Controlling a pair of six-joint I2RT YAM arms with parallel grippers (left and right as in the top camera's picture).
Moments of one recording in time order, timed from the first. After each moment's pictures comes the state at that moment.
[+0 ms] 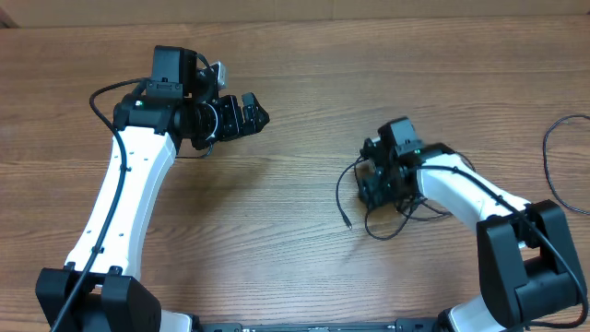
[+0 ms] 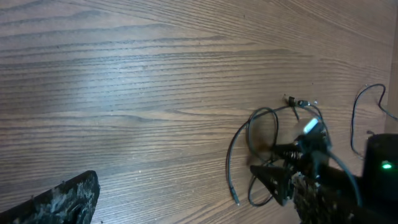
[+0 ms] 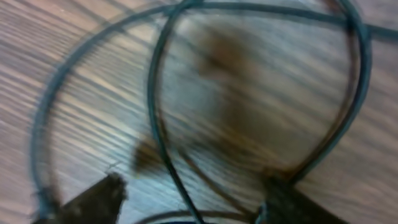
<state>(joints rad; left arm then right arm) -0.12 1.61 1.43 -0.91 0.45 -0.36 0.30 1.72 0.94 -0.61 -0.12 -0.11</state>
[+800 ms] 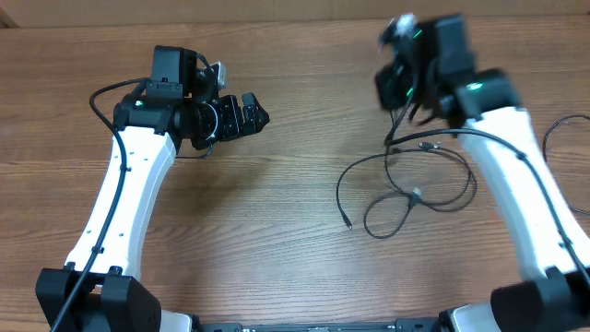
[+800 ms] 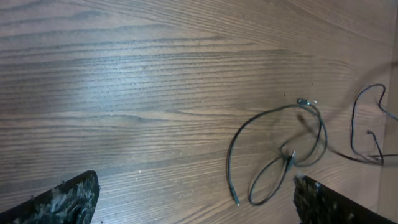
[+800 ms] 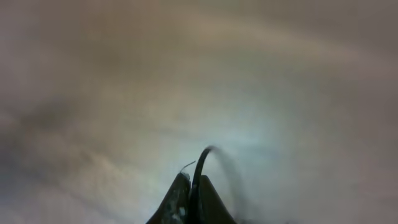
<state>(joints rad) -0.12 1.61 1.43 -0.91 0.45 -0.36 0.23 1.64 1.68 -0.85 -0.15 -0.05</state>
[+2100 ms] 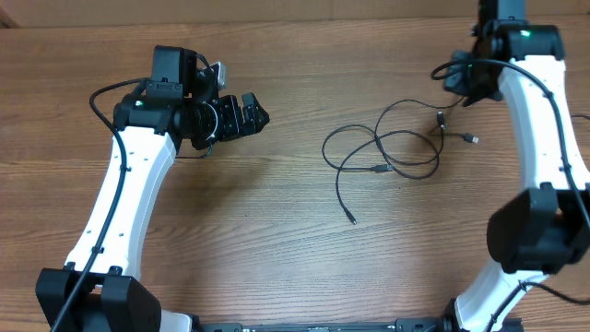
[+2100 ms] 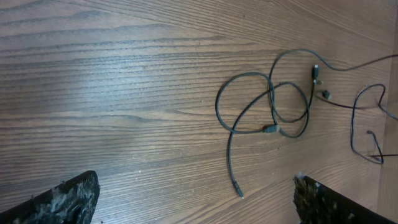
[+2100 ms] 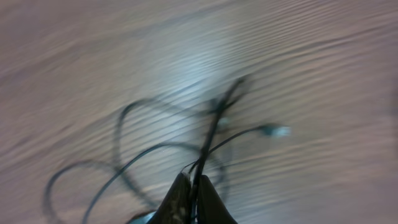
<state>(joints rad) -0.12 1.61 1.43 -0.91 0.45 -0.36 -0.03 1.97 1.92 -1.19 0.01 0.25</state>
